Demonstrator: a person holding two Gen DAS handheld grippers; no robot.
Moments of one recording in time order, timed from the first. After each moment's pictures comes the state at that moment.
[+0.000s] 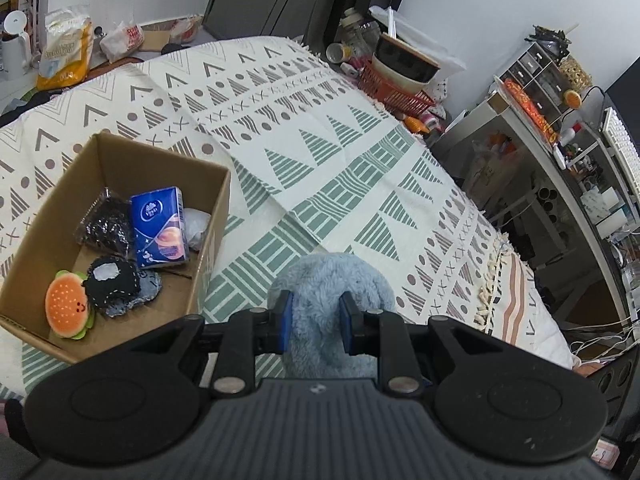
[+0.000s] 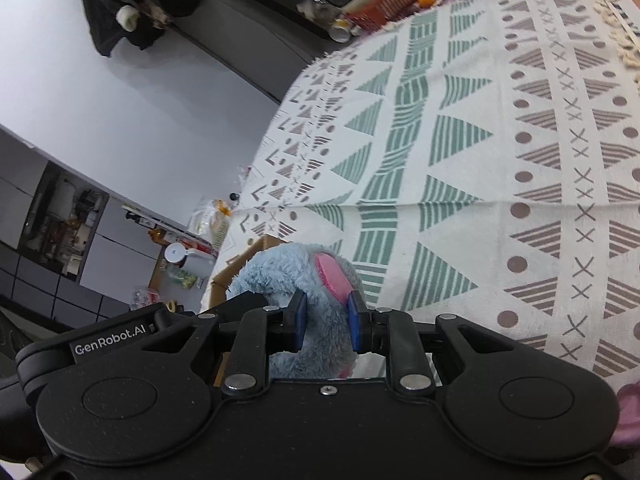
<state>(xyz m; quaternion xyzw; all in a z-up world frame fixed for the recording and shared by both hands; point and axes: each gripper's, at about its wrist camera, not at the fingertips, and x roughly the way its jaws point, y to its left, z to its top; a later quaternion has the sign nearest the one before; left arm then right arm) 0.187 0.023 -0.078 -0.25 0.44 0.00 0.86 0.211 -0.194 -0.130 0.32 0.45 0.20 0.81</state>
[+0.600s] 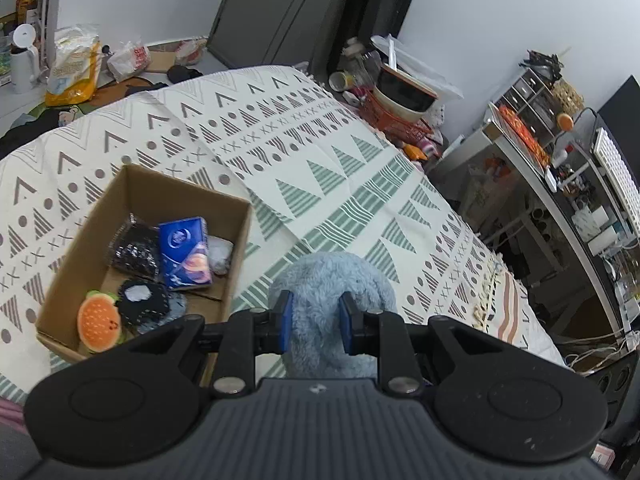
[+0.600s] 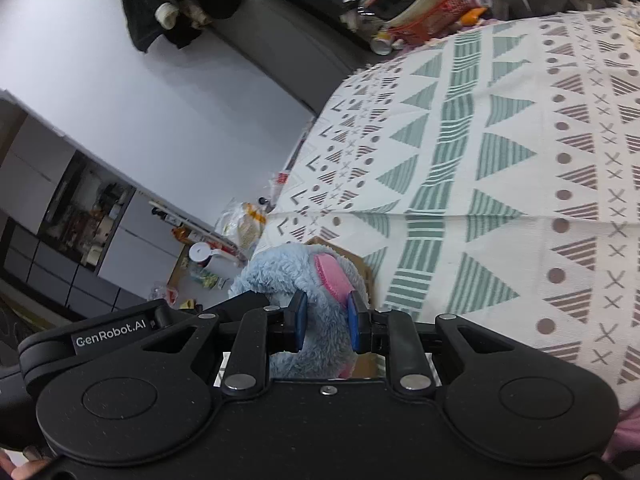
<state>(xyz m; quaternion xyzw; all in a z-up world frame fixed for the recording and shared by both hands) 0.169 0.053 -0.054 -0.25 0.42 0.00 0.87 0.199 -0.169 -0.106 0.31 0.42 0.24 0.82</state>
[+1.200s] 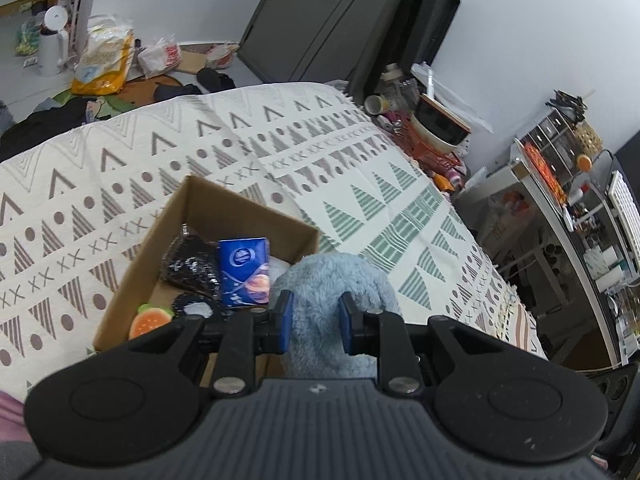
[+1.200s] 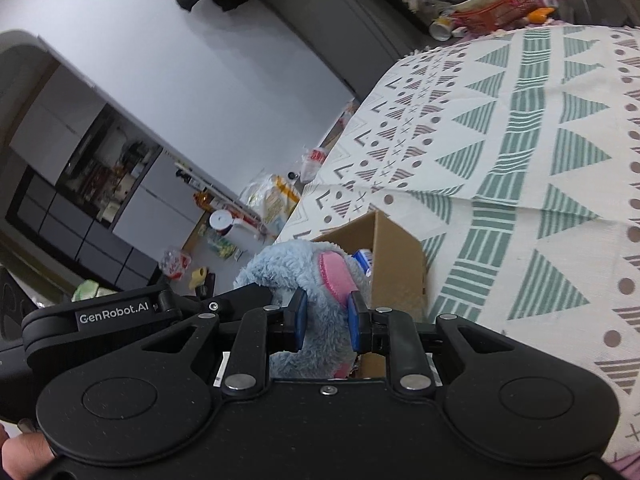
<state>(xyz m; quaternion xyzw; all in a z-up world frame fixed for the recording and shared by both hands) 0.157 0.121 -0.069 -0.29 0.40 0.03 0.87 0.202 -0.105 -0.107 0.26 0.42 0.30 0.82</state>
